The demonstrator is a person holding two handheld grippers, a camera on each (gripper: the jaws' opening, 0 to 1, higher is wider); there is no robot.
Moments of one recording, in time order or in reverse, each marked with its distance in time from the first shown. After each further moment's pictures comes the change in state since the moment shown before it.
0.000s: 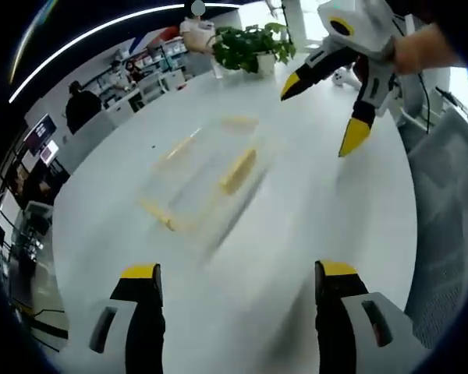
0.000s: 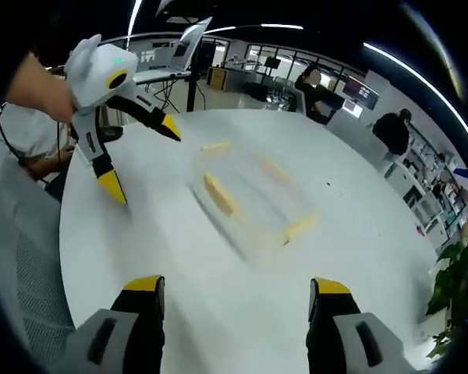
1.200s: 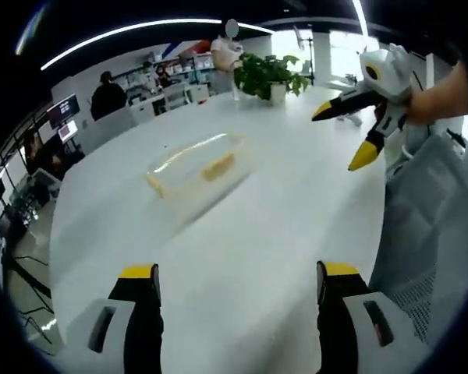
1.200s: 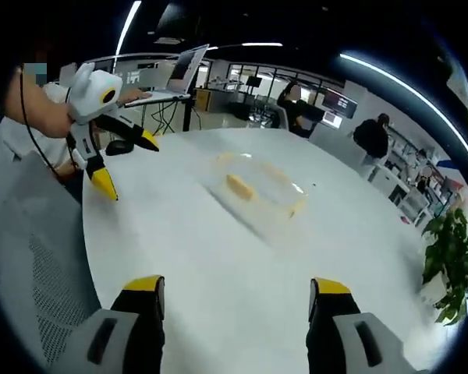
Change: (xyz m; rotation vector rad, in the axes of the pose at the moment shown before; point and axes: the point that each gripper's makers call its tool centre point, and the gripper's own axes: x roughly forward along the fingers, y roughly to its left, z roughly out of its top) left arm -0.052 -0.051 -0.025 -0.179 -0.125 0.033; right arm -0.056 0.045 -0.035 0.064 -0.104 -0.067
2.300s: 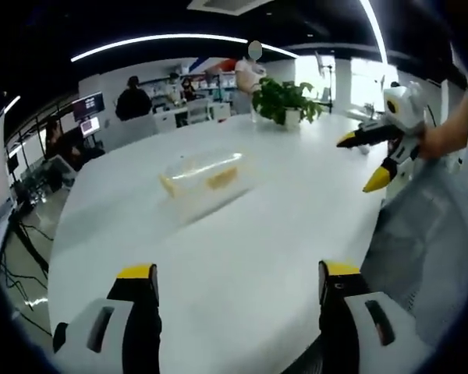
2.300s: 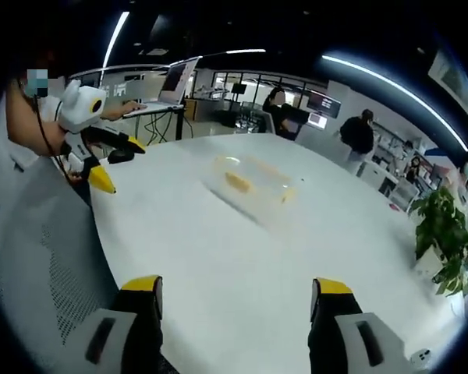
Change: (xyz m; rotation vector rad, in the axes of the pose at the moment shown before) left arm -0.035 -0.017 0.001 -0.131 -0.153 0.083; right arm -0.046 0.014 -0.025 0.070 -0.048 -0.056
